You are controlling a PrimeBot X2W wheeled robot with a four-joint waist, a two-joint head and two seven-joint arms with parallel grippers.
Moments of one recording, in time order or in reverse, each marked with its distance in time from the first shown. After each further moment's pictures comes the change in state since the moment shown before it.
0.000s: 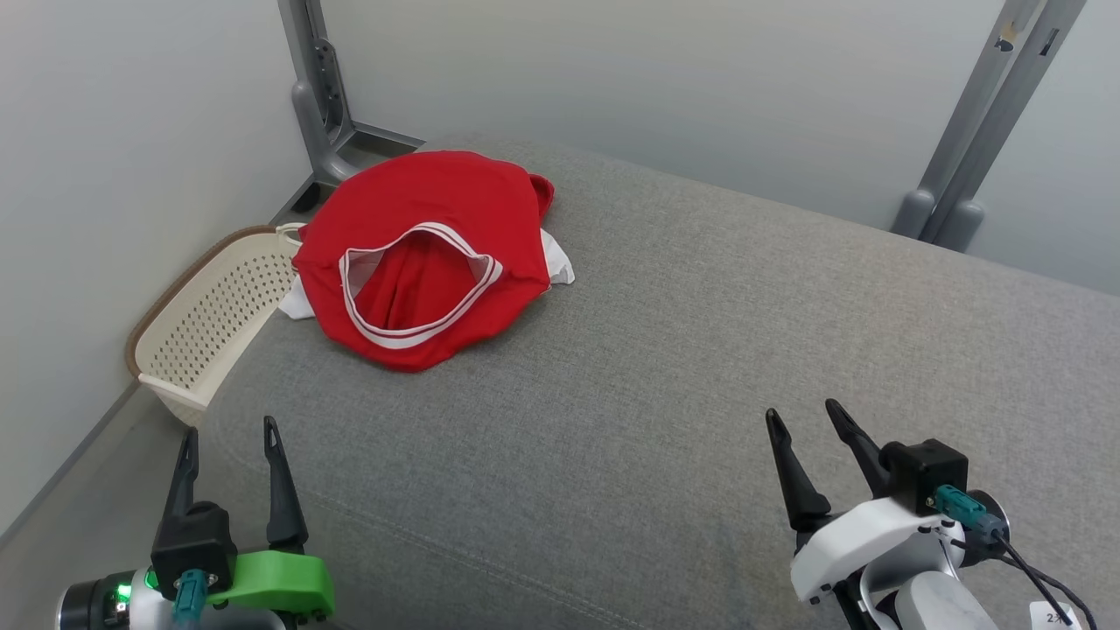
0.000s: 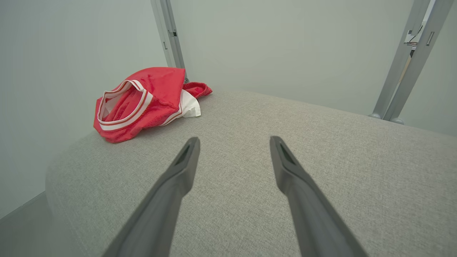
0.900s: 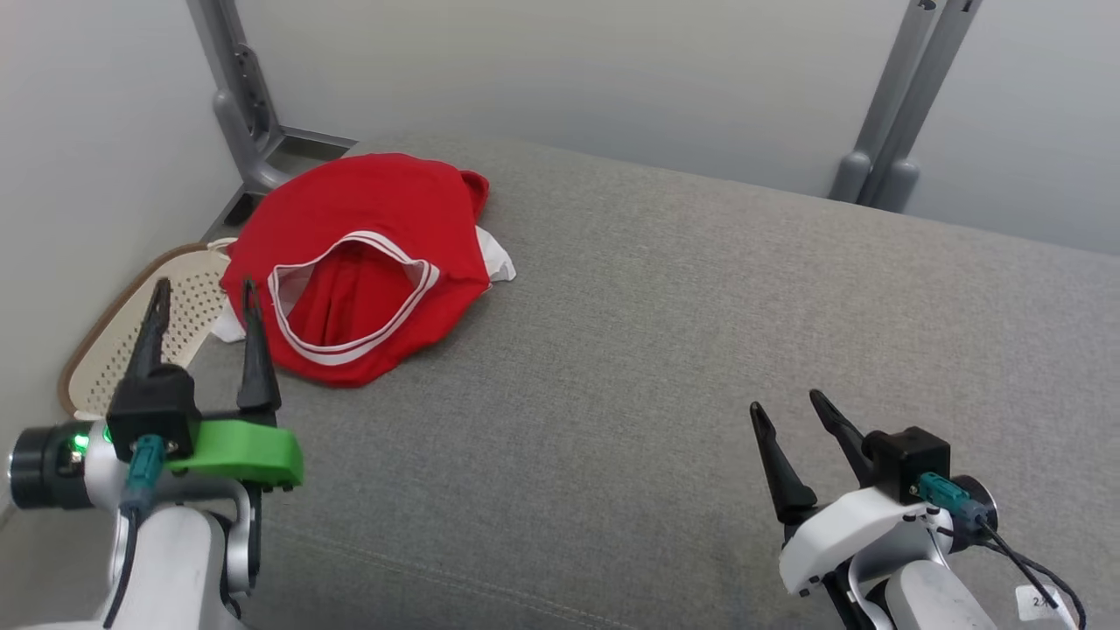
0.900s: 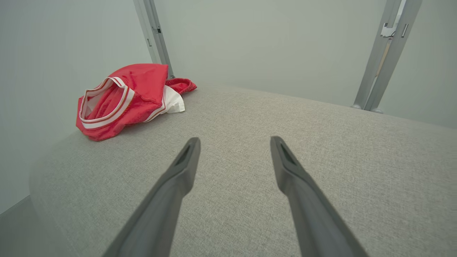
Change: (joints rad) left arm -0.229 0.072 -0.029 0.012 -0.009 -0.068 0.040; right arm -0.014 0.000 0.027 -0.017 -0.016 0.000 0.030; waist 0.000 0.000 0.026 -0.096
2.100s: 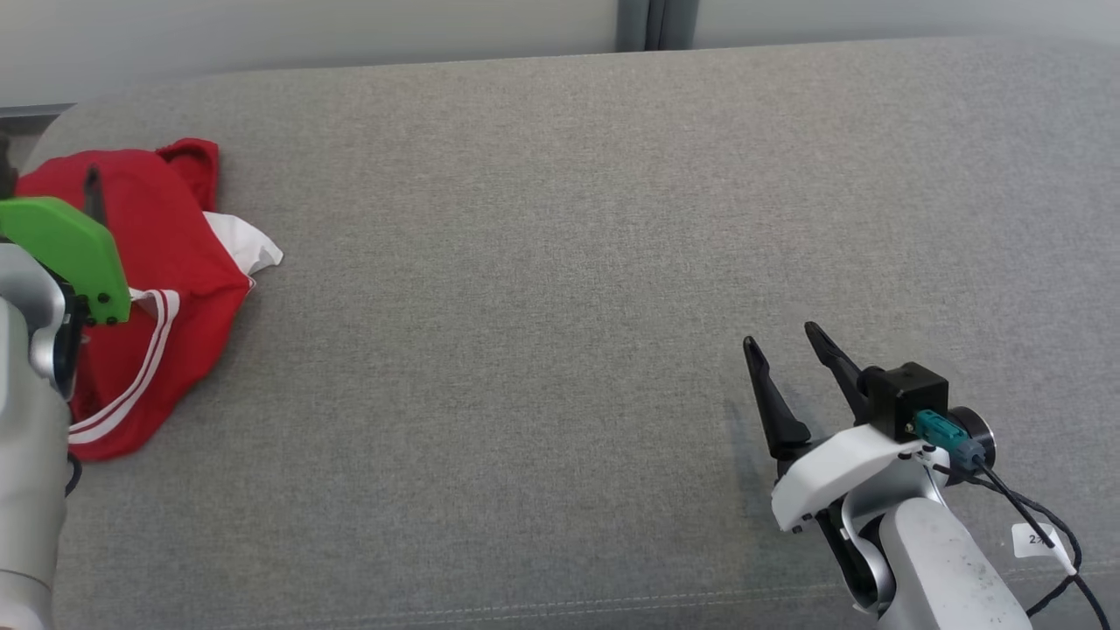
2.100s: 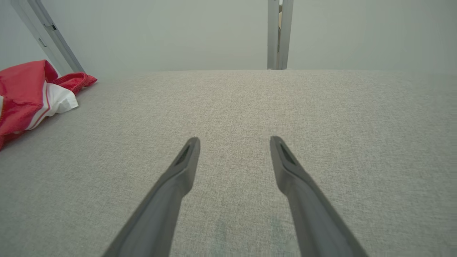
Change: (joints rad) left arm -0.641 0.154 -0.016 0.742 -0.095 -0.220 0.267; right arm -0.119 -0.001 -0.001 -0.001 -0.021 0.000 0.018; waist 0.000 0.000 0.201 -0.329
